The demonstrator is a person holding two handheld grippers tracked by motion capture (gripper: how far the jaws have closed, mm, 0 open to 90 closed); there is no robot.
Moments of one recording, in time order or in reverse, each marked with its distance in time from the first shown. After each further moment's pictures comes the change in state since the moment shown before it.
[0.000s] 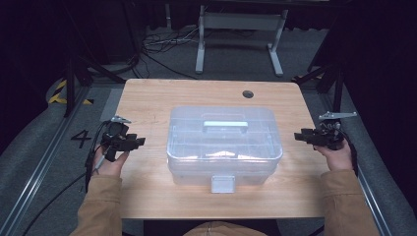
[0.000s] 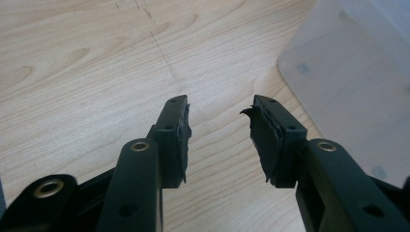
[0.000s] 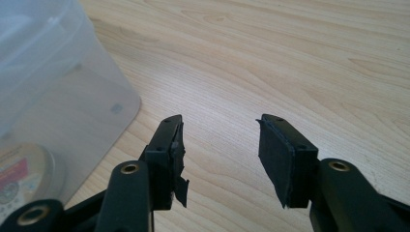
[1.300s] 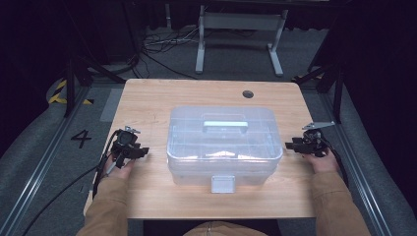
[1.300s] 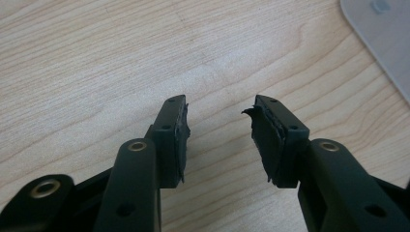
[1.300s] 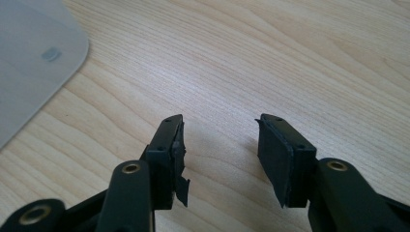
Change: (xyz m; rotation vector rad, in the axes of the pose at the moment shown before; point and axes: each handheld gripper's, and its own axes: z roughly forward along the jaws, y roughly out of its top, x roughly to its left) left arm 0.002 -0.024 0.051 0.094 0.069 0.017; right arm -0.001 -0.031 0.053 0.092 -0.075 -0.064
